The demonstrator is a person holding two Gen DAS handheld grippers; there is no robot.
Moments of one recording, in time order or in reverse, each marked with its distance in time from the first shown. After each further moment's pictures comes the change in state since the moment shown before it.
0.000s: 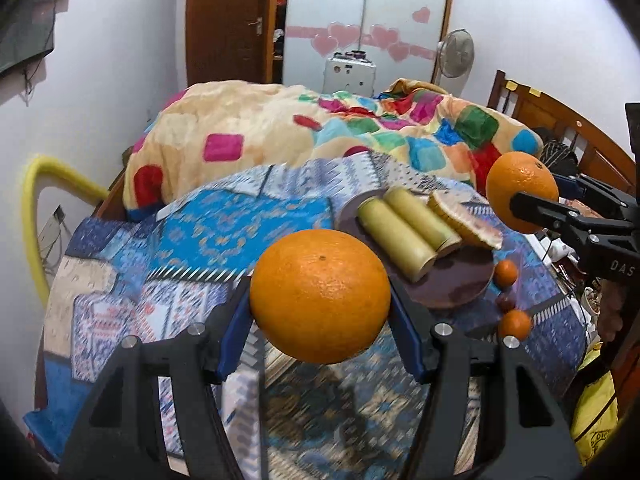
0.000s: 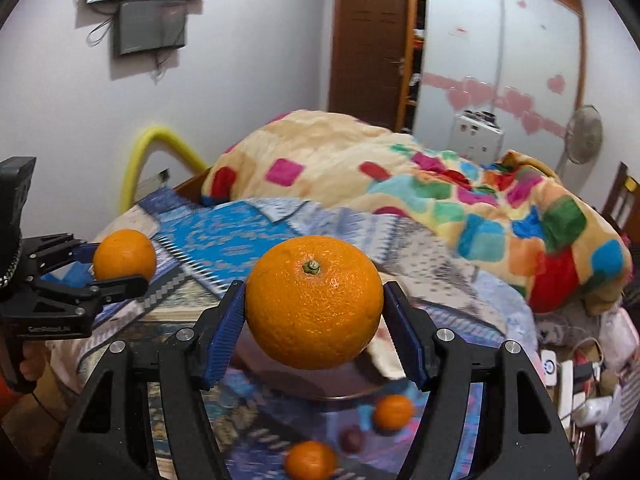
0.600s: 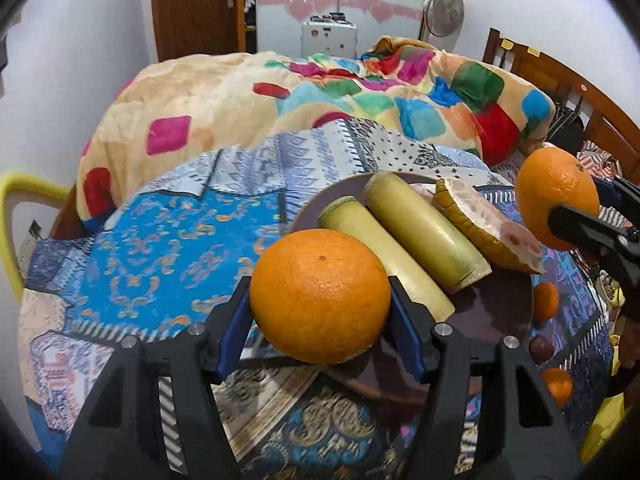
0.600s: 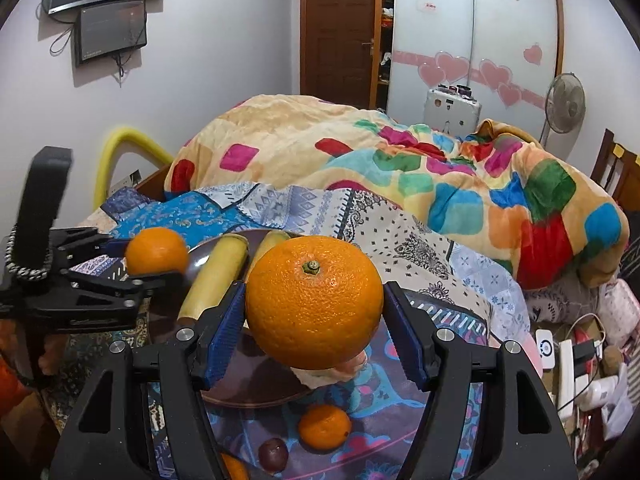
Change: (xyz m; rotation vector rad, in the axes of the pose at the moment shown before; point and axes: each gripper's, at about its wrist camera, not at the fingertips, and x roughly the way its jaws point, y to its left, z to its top) left arm 0.114 -0.037 0.031 0.065 0.134 -0.027; right arm 0.033 -0.053 -0.020 0.067 0.041 -0.038
